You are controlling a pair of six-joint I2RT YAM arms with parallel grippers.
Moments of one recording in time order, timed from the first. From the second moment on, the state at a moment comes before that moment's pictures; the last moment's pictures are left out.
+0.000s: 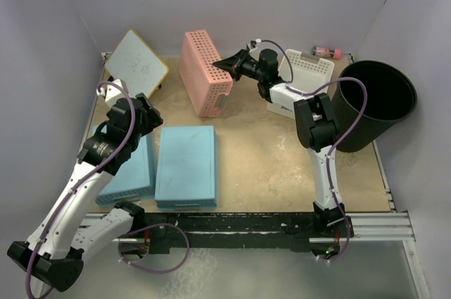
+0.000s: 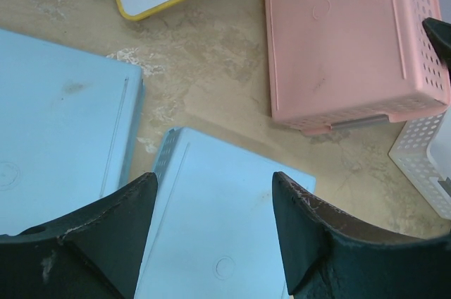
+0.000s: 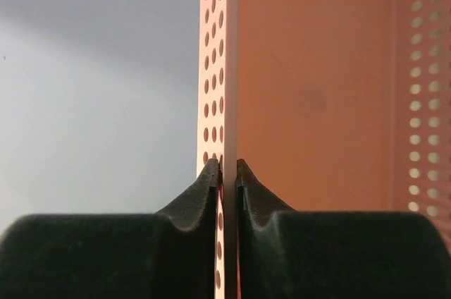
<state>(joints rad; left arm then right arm) -0.41 0.88 1.03 -0.72 -0.47 -0.72 0.37 2.32 1.69 0.62 -0.68 1.49</state>
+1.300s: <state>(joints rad) -0.41 0.94 1.02 -0.67 -0.41 -0.72 0.42 2.34 1.88 -0.09 -0.49 0.80</state>
